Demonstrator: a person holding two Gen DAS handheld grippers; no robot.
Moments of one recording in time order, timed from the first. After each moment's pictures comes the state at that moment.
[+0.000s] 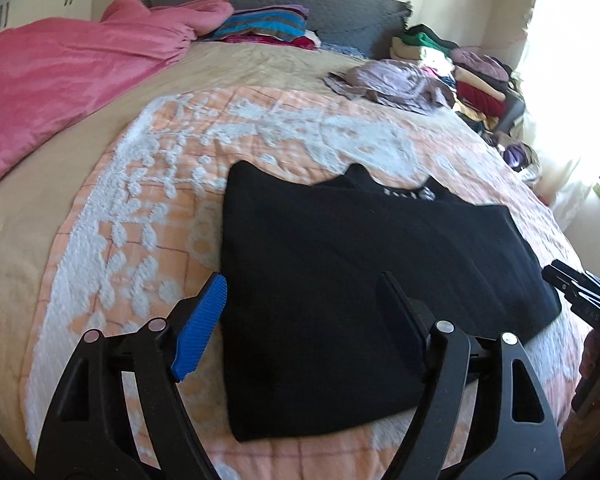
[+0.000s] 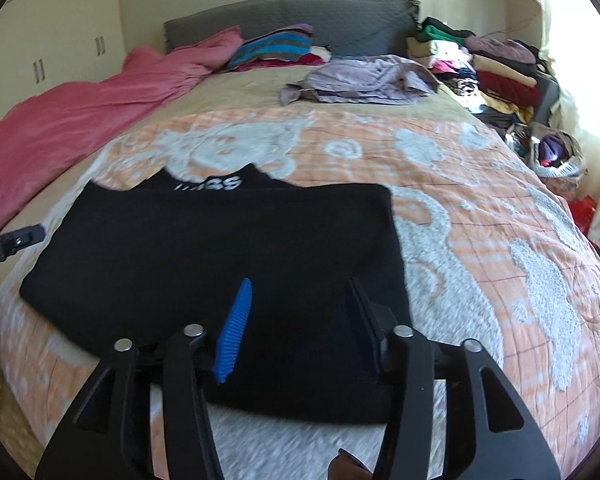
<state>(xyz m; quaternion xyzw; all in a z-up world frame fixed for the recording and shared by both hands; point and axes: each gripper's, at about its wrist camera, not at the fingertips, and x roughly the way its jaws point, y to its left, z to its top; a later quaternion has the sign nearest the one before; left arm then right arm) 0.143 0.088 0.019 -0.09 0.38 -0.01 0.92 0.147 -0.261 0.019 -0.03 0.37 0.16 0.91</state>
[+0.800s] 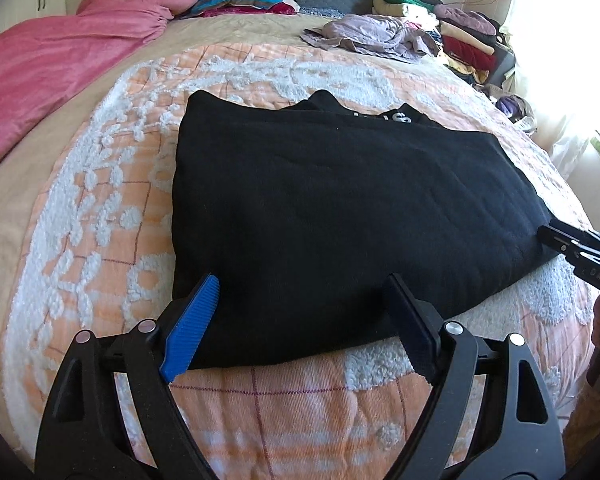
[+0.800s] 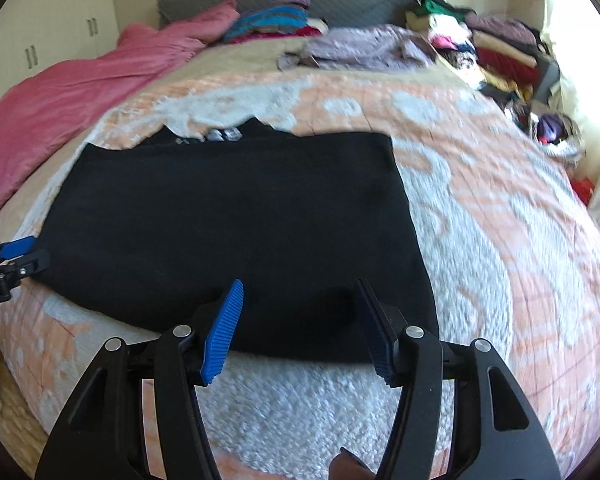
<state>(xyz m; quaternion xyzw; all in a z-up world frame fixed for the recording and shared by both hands) 0.118 0.051 -0.015 -0.05 0.44 -0.03 0.90 0.130 -0.265 -0.007 -0.03 0.42 0.15 0.89</state>
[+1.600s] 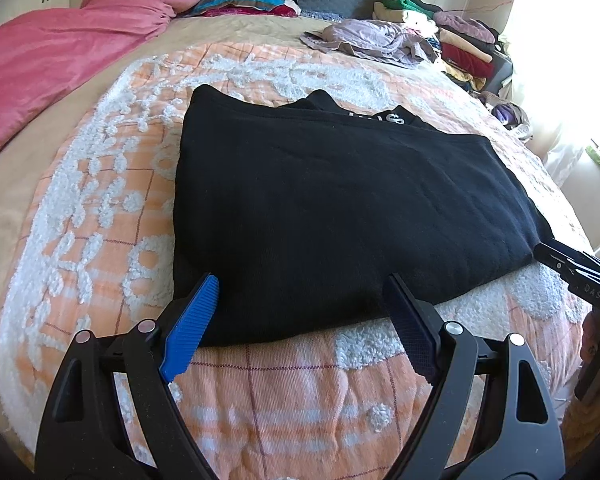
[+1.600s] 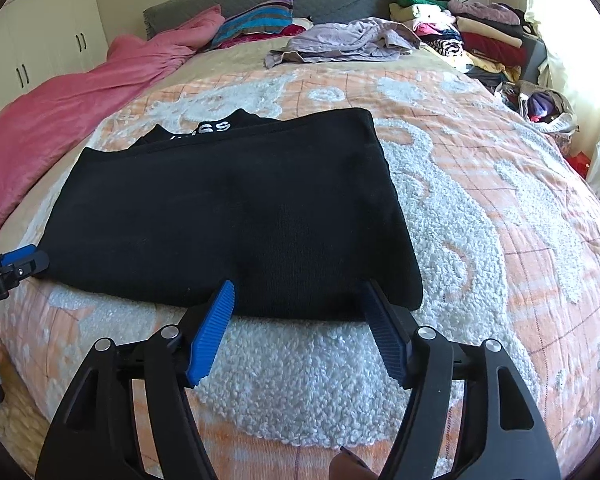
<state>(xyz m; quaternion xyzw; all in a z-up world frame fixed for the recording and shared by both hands) 0.103 0.052 -0.013 -0.07 0.43 -0.03 0.90 0.109 -0.283 -0.009 0.00 0.42 0.14 0.90</state>
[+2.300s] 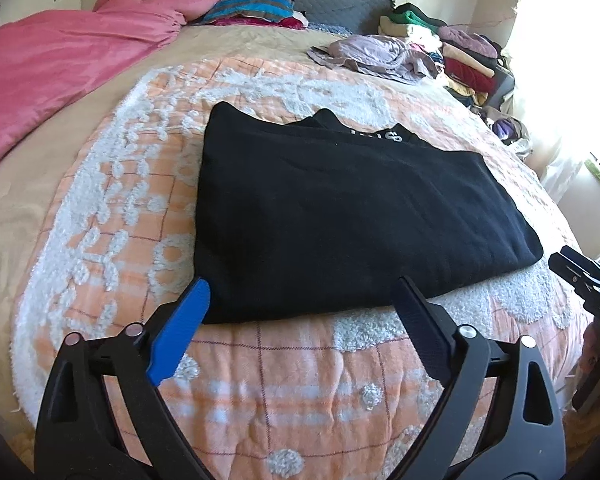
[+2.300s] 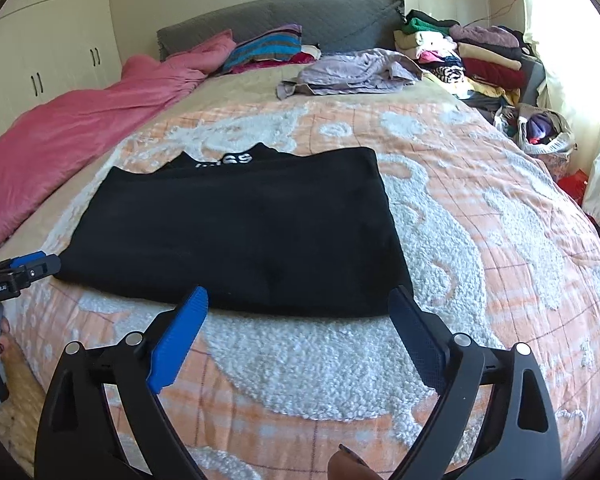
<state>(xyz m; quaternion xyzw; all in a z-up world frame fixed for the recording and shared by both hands) 0.083 0.059 0.007 -0.08 0.41 -0.02 0.91 0.076 -0.281 0.022 0.00 0.37 0.15 0.91</state>
